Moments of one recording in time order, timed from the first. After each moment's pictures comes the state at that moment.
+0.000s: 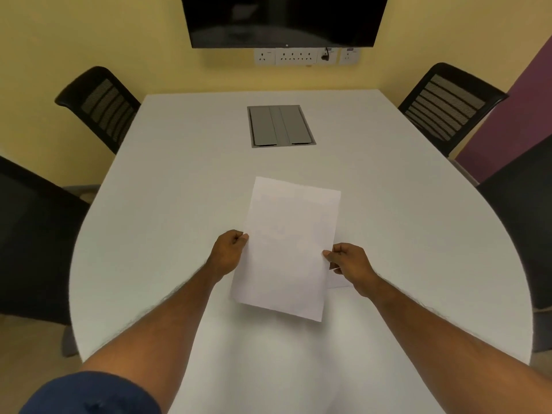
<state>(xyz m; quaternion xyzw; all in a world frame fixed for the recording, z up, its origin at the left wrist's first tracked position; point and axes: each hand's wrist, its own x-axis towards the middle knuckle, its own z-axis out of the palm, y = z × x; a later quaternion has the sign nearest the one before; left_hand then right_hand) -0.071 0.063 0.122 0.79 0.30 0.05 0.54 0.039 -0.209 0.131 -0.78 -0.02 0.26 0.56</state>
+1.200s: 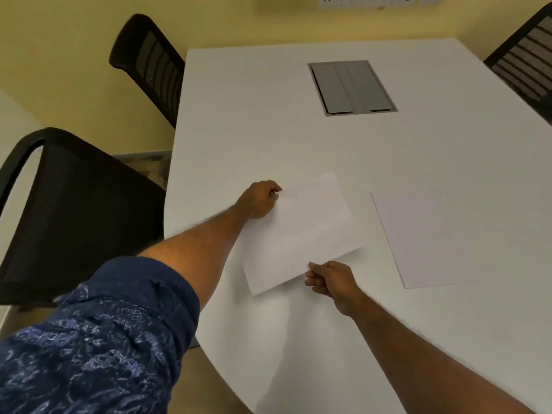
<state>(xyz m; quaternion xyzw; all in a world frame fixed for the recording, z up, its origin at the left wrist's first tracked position) -0.054 0.348 0.107 0.92 0.15 -0.05 0.35 -0.109 0.089 0.073 -0.69 0.13 0.37 0.61</state>
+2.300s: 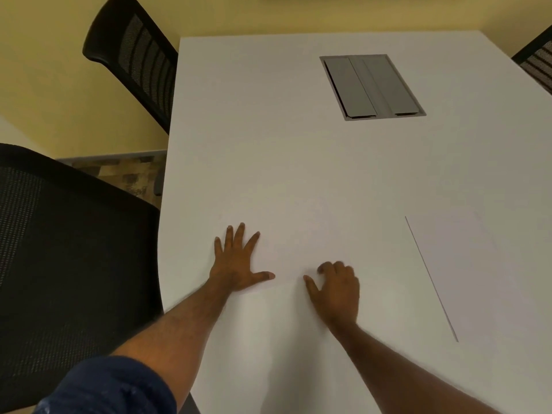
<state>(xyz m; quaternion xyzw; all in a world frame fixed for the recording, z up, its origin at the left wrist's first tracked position) -0.098 0.431 -0.028 0.96 0.15 -0.18 0.14 -0.059 0.190 -0.003 -0.98 -0.12 0.05 0.16</state>
